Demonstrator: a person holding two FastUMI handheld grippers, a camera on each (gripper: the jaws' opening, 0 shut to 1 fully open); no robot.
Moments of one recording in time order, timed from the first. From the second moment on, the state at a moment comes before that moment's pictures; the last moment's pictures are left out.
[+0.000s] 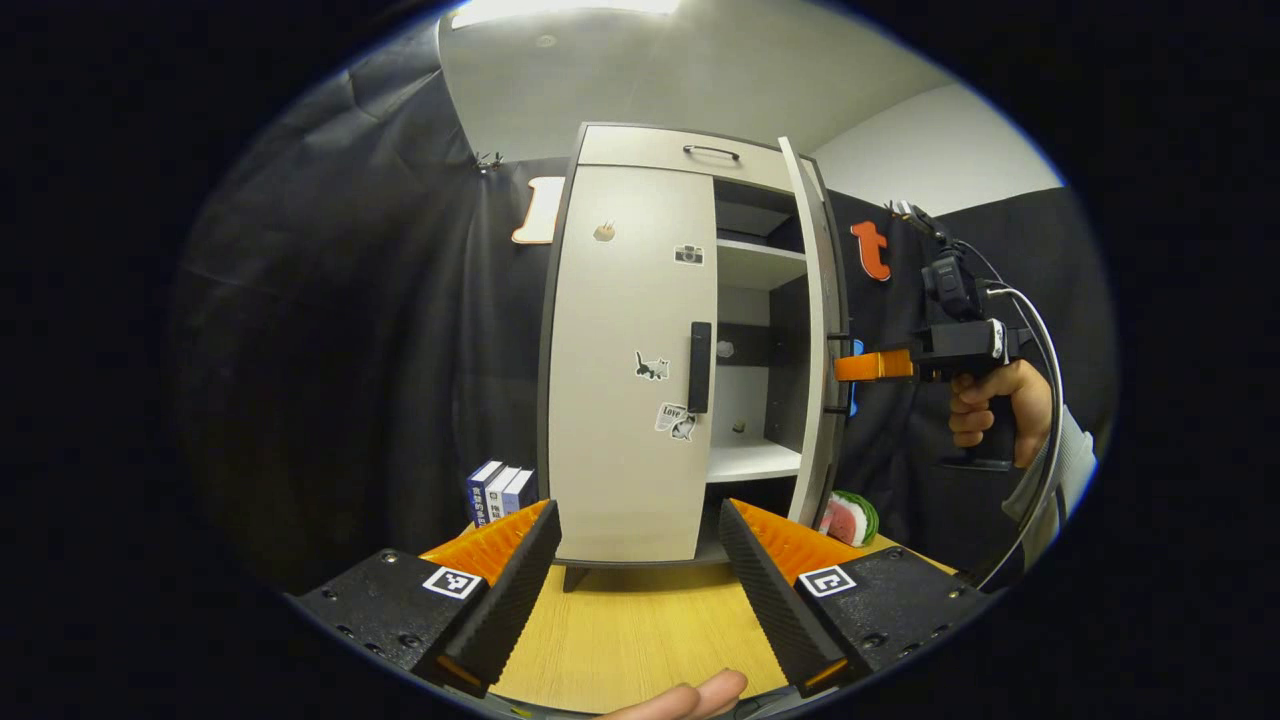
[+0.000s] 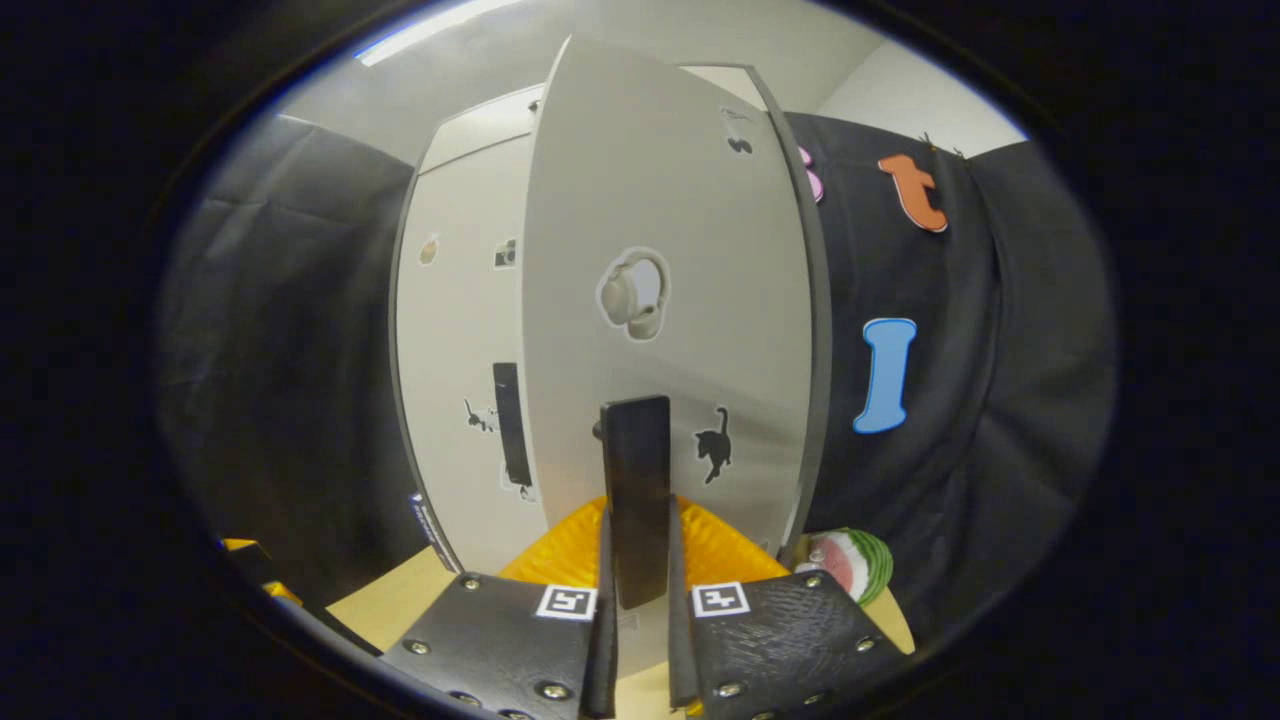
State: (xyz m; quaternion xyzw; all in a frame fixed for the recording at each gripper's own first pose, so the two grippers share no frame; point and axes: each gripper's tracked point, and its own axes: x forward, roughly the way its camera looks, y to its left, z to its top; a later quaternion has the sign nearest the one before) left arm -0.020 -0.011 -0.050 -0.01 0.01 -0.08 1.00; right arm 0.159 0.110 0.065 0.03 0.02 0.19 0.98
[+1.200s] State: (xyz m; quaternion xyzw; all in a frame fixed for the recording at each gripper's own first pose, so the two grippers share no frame) left arm 0.030 -0.045 -0.072 -0.01 0.04 -0.10 0.99; right arm 0.247 -0.030 0.027 0.04 0.00 0.10 0.99
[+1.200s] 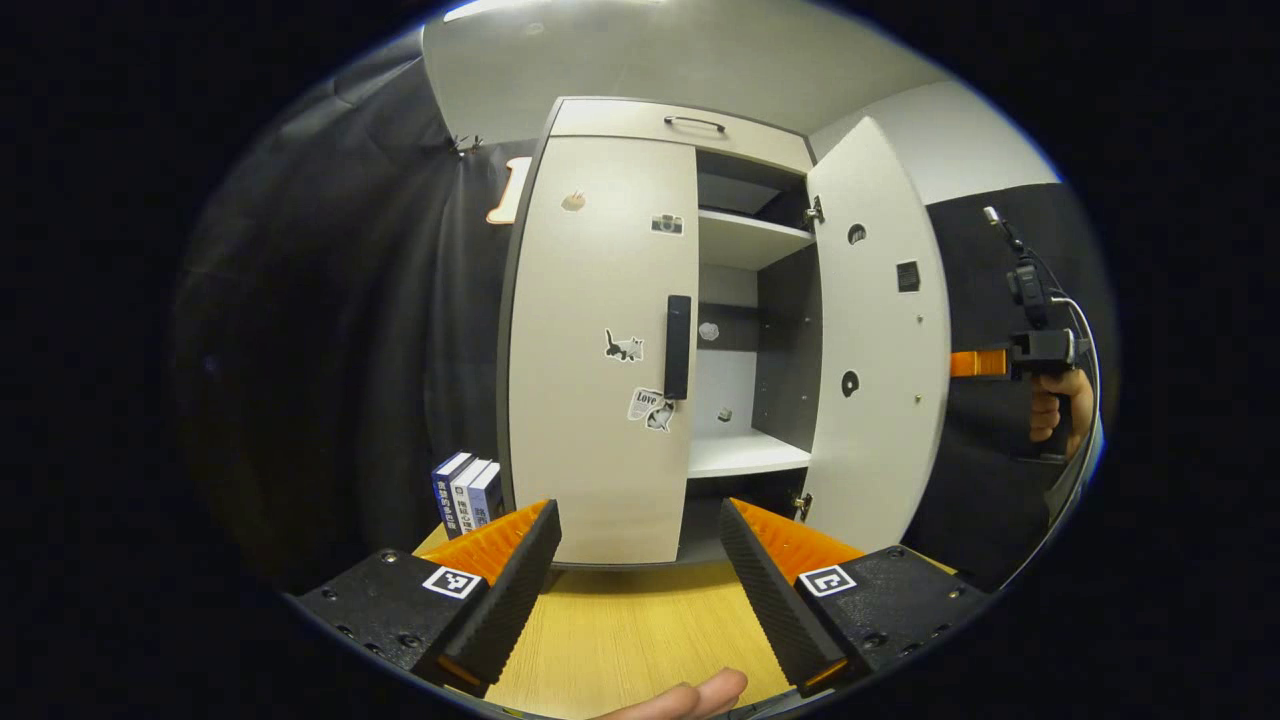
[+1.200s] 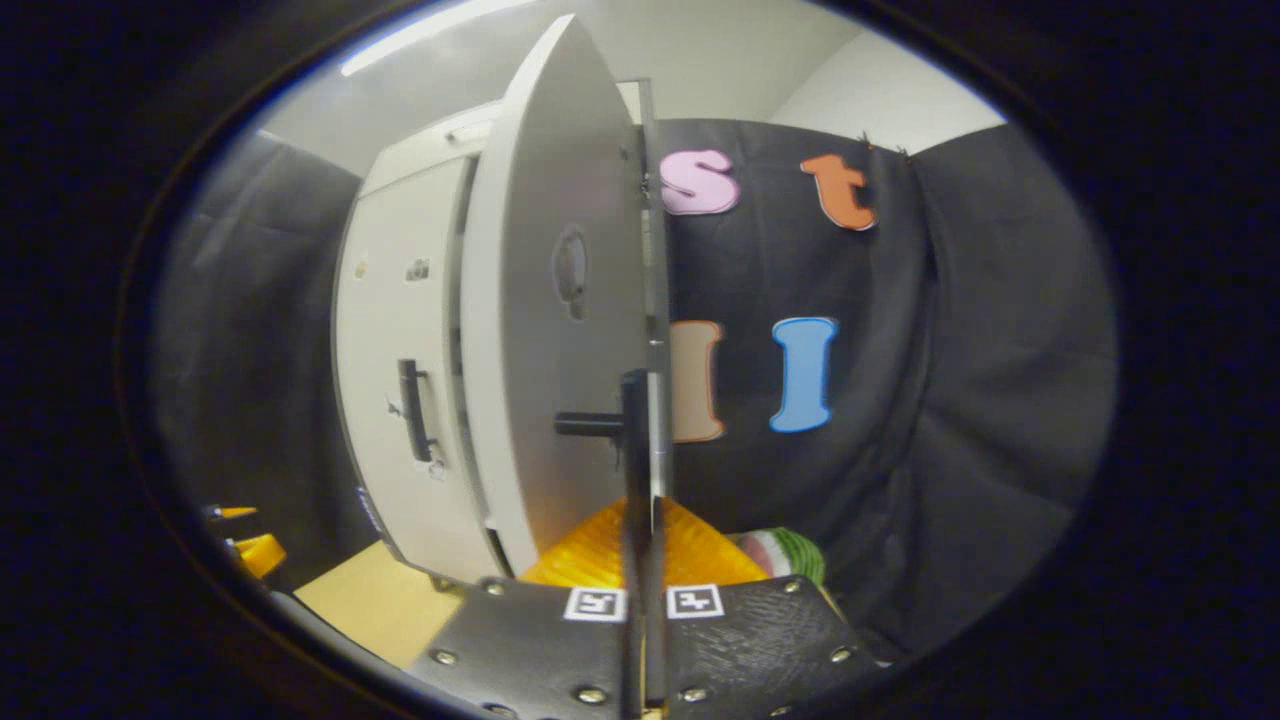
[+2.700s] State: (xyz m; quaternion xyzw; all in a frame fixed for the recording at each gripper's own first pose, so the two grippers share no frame) left arm 0.200 -0.097 -0.021 -0.03 0.05 -0.09 0.99; right arm 0.097 -0.102 0.005 0.08 -0.06 0.08 0.99
